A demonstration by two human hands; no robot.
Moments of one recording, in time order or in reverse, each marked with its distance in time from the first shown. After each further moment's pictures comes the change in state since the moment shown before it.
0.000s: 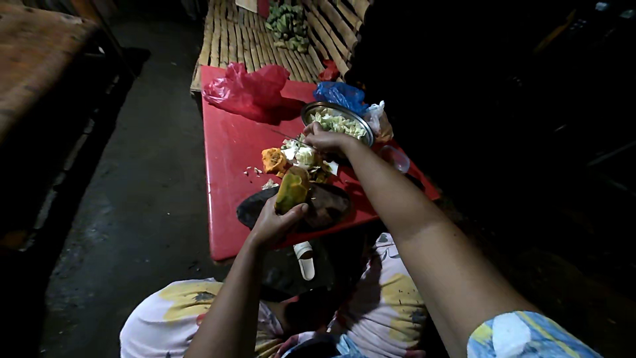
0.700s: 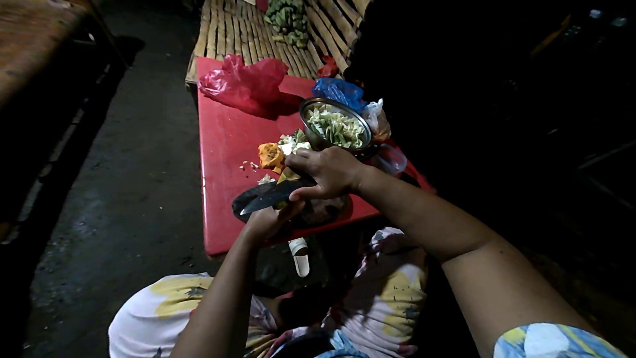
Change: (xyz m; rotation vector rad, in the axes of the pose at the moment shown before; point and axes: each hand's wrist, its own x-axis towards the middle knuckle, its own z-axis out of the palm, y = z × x) left_hand -0.004 0.010 -0.002 0.147 0.011 -0.047; right_hand -0.081 0.017 0.028 -0.897 0.090 -0.896
